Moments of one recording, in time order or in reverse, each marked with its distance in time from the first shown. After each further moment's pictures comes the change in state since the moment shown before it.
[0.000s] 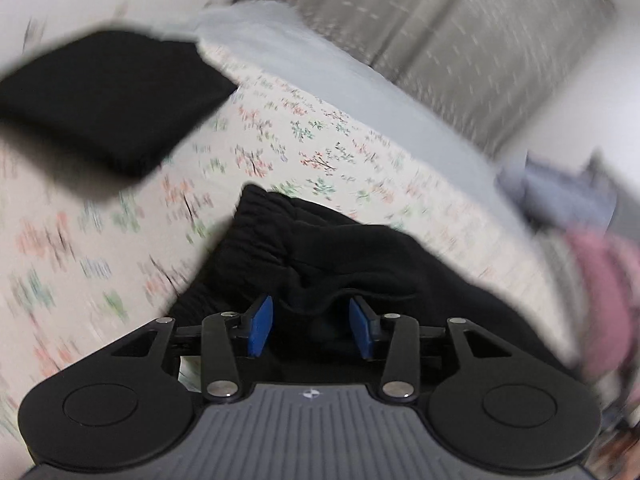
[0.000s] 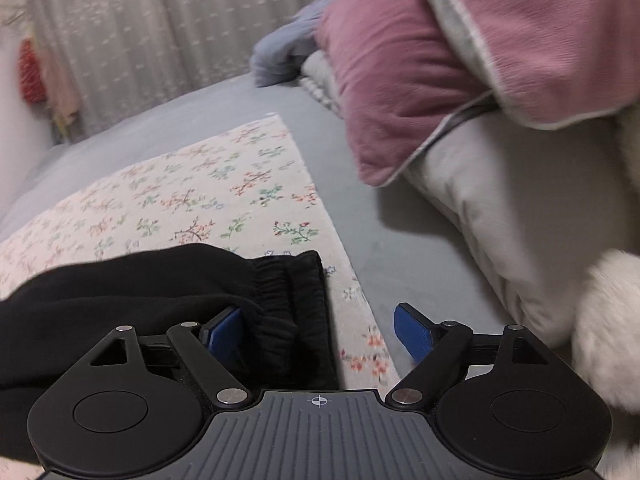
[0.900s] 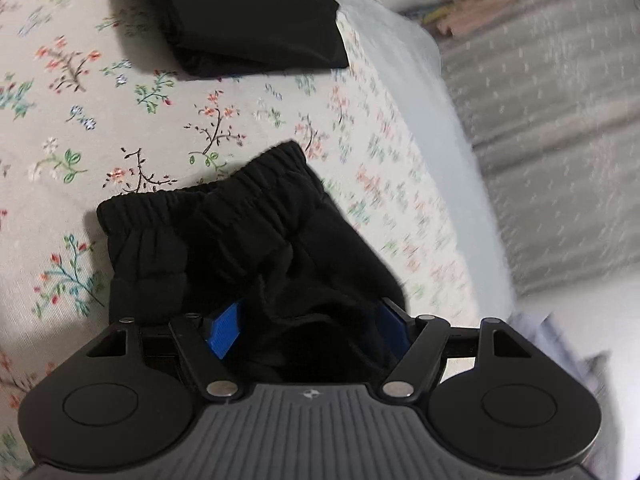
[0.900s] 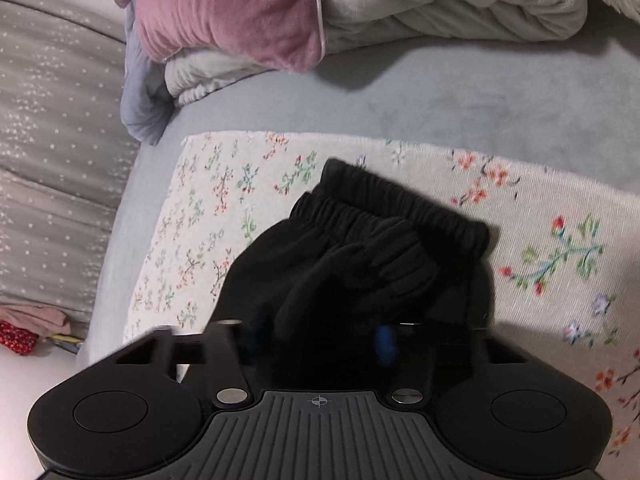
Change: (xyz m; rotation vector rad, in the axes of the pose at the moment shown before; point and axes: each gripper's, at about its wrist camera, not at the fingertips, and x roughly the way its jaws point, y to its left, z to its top) left arm 0.045 -0.009 -0.001 -0.604 -0.088 0.048; right arm 0.061 0.016 -0.020 0.811 0.120 0.102
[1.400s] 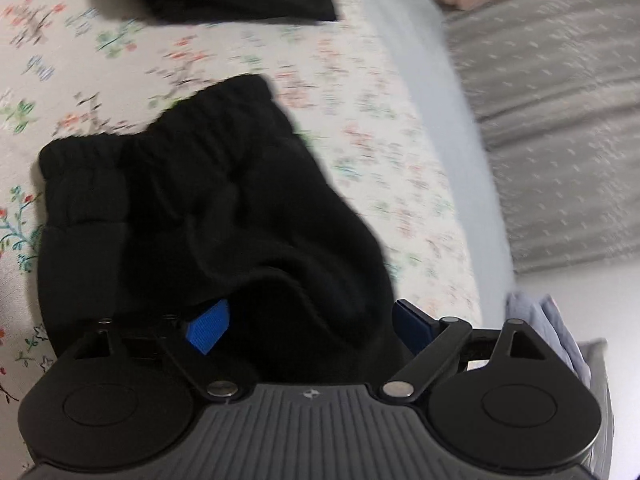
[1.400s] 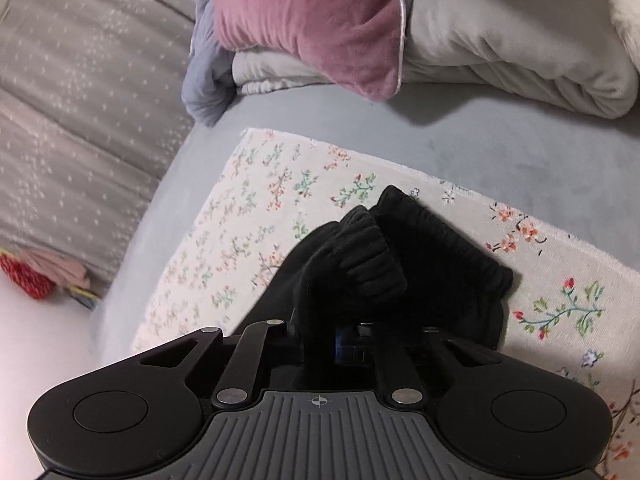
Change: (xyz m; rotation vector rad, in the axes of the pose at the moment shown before) left arm 0.042 -0.012 -0.014 -0.007 0.109 0.043; right arm -0.024 0.011 -0.001 -0.171 0.011 0.051
